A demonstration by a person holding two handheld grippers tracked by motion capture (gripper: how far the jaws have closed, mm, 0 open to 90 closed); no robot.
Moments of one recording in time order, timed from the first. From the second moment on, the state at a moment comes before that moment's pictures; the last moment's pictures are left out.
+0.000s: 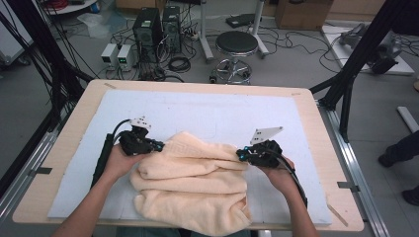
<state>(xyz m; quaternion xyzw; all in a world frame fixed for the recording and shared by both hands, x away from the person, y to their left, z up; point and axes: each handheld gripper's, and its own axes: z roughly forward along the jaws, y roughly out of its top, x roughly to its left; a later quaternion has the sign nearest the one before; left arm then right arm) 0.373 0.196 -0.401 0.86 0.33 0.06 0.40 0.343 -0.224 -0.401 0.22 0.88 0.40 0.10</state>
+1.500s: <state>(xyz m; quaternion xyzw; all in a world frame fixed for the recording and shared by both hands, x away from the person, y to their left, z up) 0.375 0.211 -0.433 0.85 0.37 0.09 0.38 0.392 -0.198 -0.425 0.28 0.90 0.33 0.11</state>
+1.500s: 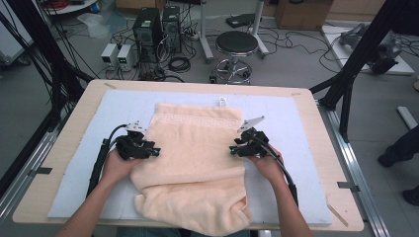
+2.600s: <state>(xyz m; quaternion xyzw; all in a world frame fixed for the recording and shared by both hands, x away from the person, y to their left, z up) 0.402 0.210 -0.428 0.84 0.40 0.09 0.36 0.422 -0.212 -0.423 0.30 0.89 0.34 0.06</state>
